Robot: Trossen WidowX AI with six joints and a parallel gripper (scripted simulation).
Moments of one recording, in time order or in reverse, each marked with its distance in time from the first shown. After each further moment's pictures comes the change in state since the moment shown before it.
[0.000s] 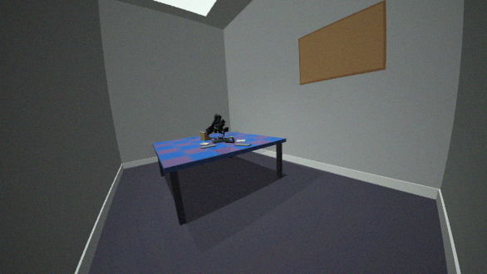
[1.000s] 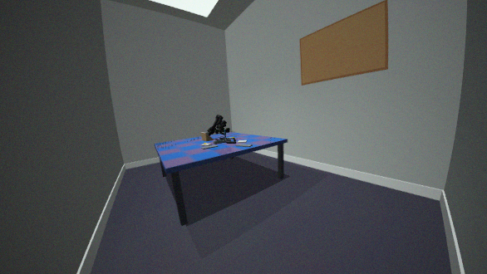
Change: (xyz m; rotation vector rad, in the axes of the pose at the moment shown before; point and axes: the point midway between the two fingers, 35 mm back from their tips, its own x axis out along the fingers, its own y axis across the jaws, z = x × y) arm 0.002 -0.001 -0.002 0.000 -0.001 0.001
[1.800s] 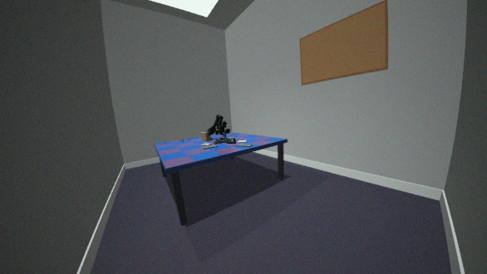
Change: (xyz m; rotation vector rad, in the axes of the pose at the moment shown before) arm 0.005 0.000 -0.008 0.000 -0.001 0.001
